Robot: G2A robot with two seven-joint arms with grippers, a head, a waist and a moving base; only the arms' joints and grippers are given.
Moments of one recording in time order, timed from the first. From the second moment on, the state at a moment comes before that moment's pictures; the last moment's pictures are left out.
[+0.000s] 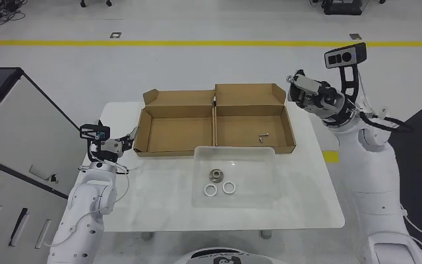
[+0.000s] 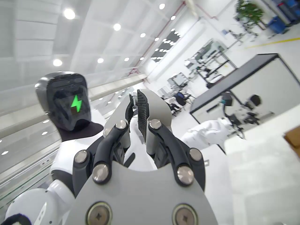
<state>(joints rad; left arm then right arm) 1.73 -1.15 -1.60 -1.80 1.33 0.00 0.00 -1.18 -1.11 1.52 -1.71 0.77 -0.26 1.14</state>
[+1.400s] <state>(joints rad) 1.73 -1.15 -1.60 -1.80 1.33 0.00 0.00 -0.63 -1.21 0.79 -0.98 -0.71 -0.24 0.97</state>
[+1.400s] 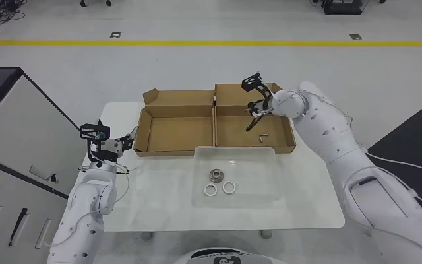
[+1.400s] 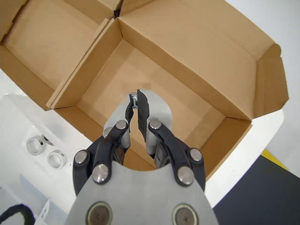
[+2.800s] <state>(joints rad) 1.73 -1.15 -1.60 -1.80 1.33 0.00 0.00 -0.58 -1.30 0.68 -0.61 -0.90 -0.15 0.91</state>
